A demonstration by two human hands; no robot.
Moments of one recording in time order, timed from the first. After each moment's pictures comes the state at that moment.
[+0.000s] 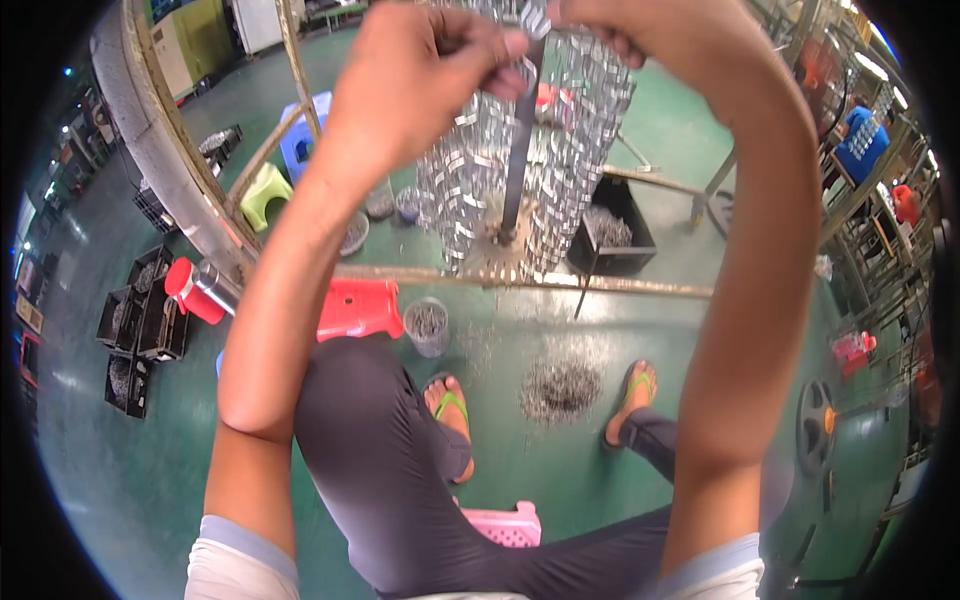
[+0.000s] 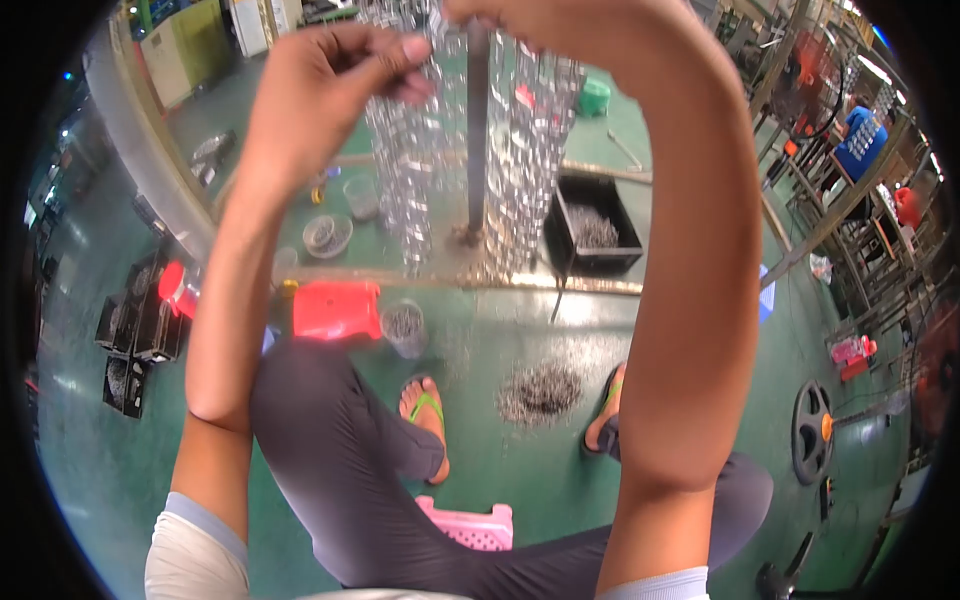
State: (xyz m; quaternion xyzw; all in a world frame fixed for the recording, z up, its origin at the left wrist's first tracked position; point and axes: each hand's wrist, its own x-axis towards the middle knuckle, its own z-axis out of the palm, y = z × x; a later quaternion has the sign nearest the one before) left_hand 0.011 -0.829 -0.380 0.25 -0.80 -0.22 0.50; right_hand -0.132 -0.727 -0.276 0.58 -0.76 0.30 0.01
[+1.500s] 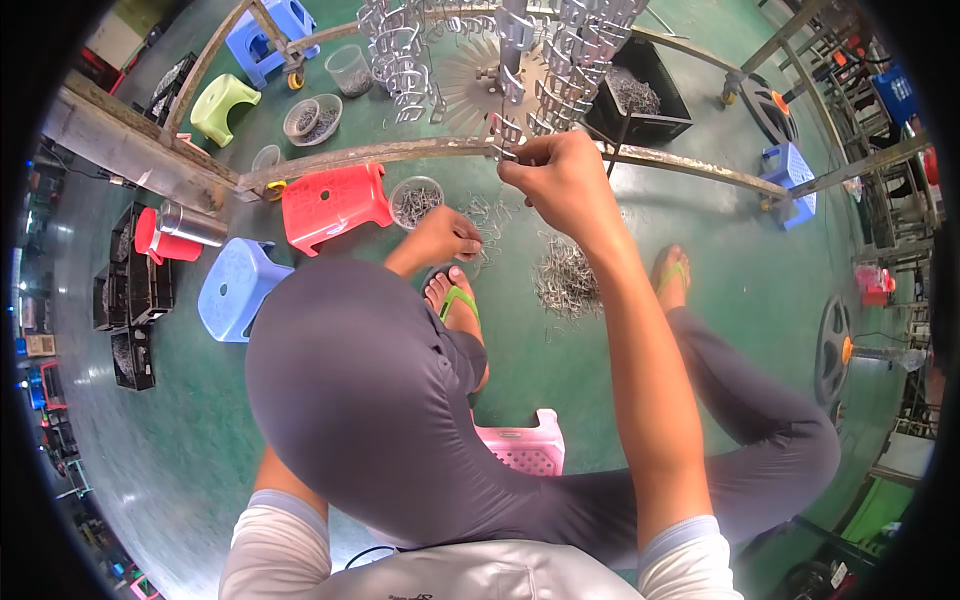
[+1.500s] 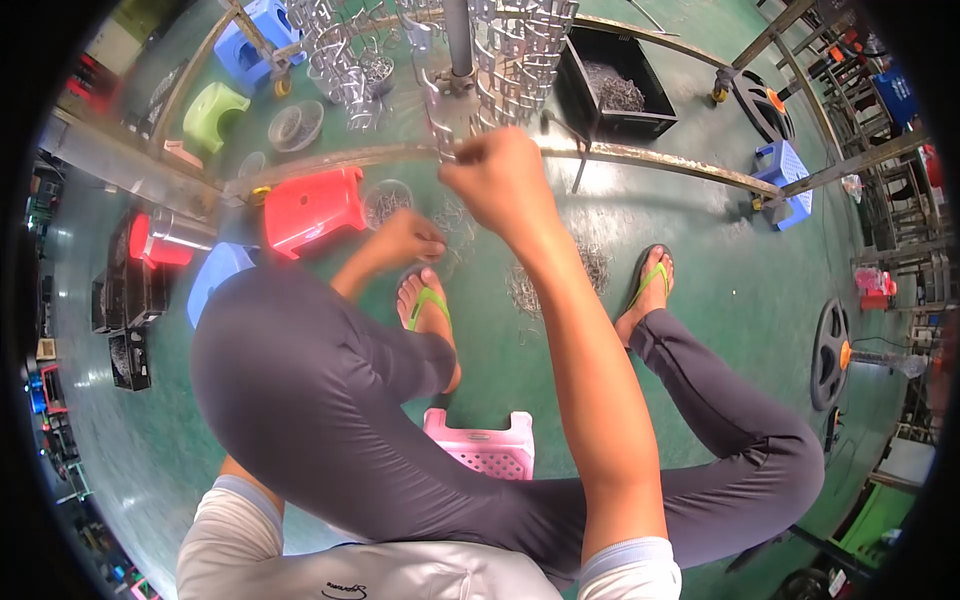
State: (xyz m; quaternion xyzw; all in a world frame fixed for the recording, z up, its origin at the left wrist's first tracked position) left_hand 0.035 -0.842 -0.824 0.39 -0.67 -0.63 0.08; right_hand -0.174 -0.774 -0.659 0.57 -0.67 0.39 -0.29
